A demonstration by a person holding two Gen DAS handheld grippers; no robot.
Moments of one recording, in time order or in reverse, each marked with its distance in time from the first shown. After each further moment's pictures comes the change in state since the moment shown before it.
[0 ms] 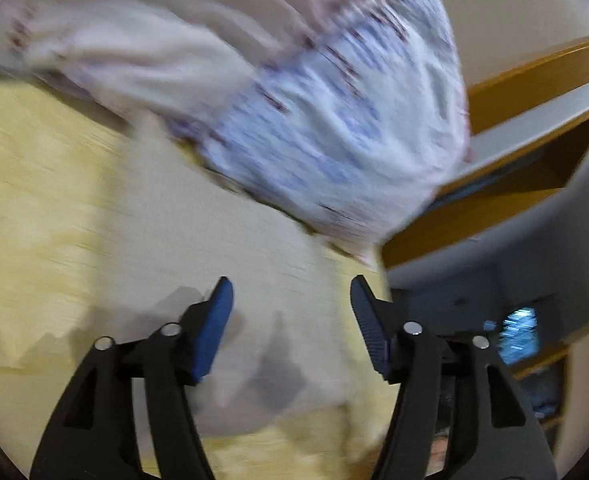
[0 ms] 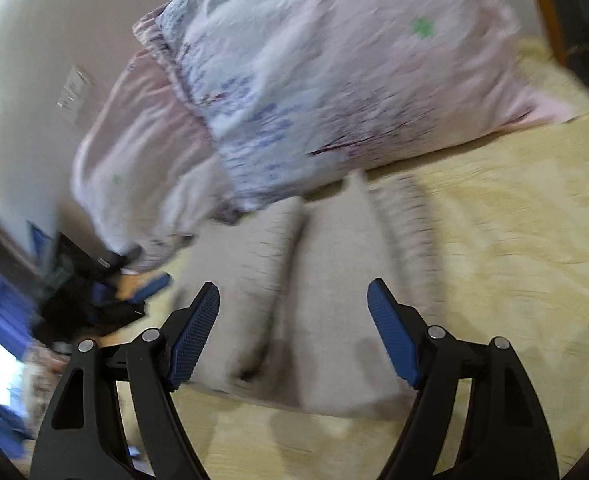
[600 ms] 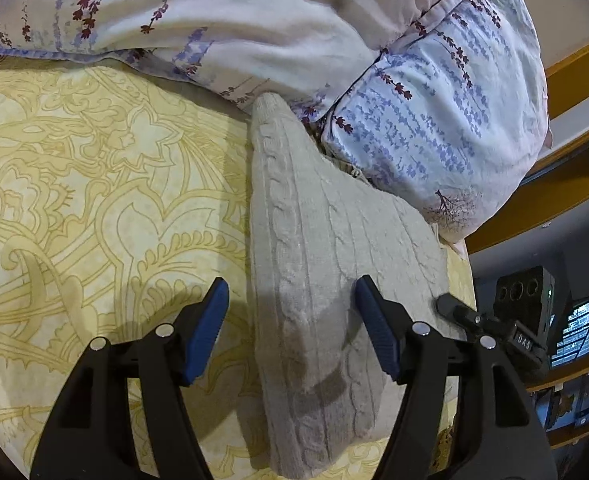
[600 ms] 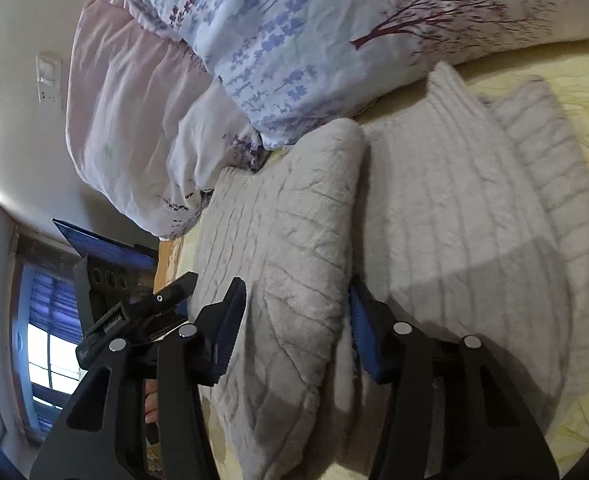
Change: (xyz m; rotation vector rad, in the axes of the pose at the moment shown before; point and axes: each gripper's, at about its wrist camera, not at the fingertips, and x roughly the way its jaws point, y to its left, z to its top) left arm 0.022 0.053 0.005 0.016 0.078 0.230; right arm 0.106 0.007 0.013 0.130 0.287 0.139
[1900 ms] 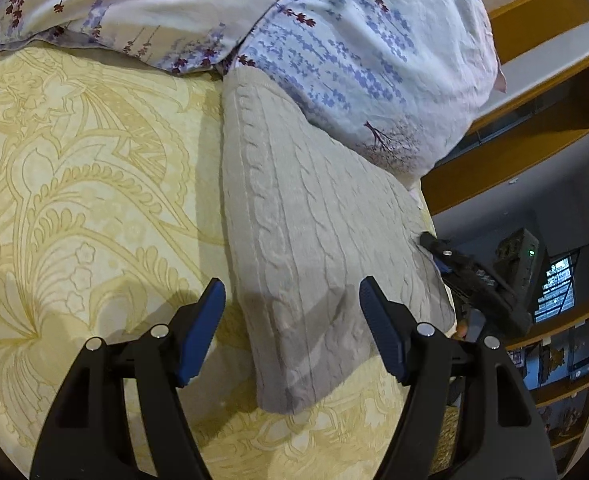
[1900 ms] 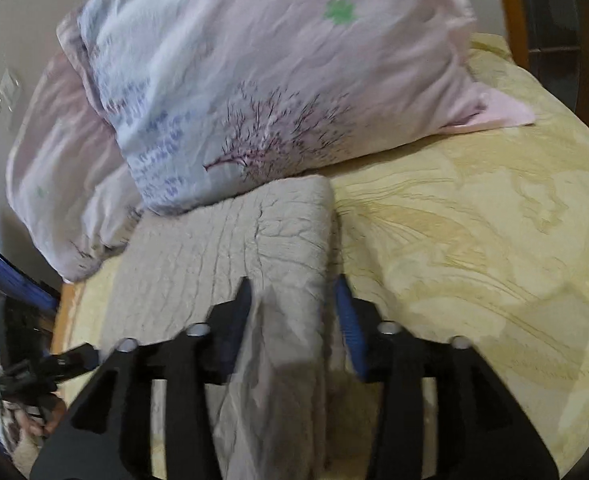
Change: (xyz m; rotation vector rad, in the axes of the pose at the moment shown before) left arm 0.014 -0.048 -0.052 0.123 0.073 -0.134; right arm -0.105 -0.042 -0.012 -0.080 -0.307 -0.374
